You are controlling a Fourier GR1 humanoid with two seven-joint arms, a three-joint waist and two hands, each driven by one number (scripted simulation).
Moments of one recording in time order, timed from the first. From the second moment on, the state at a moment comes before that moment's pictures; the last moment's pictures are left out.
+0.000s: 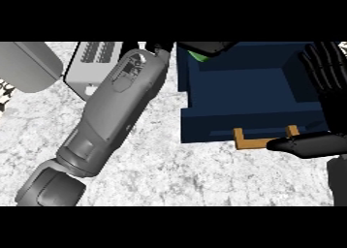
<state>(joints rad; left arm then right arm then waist) -1.26 0.00 -0.08 -0.59 0.21 0.31 -0.26 -0.30 -0.21 -0.14 -1.81 -0.10 0.18 0.08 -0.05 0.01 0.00</state>
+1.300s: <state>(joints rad) -1.26 0.00 -0.31 -0.38 0.47 0.26 -0.33 -0.42 -0.19 0.00 -1.77 -0.25 0.37 0.08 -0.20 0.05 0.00</state>
